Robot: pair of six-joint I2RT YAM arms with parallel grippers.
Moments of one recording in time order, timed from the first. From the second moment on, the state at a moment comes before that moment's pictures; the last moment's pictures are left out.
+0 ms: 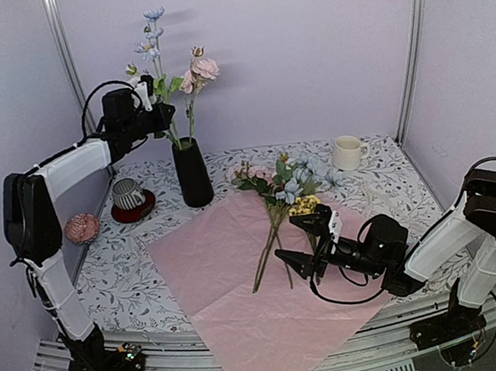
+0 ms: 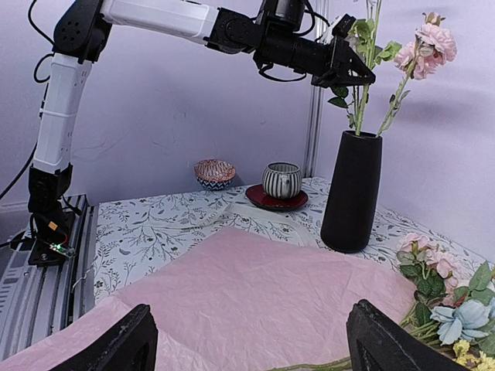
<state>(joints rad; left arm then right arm) -0.28 1.89 1.62 0.09 0.15 -0.20 1.02 1.64 0.38 1.37 -0.09 -0.04</state>
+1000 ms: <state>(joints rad) -0.29 1.58 1.15 0.07 0.27 -0.28 1.02 1.64 0.38 1.36 -0.07 -0.04</state>
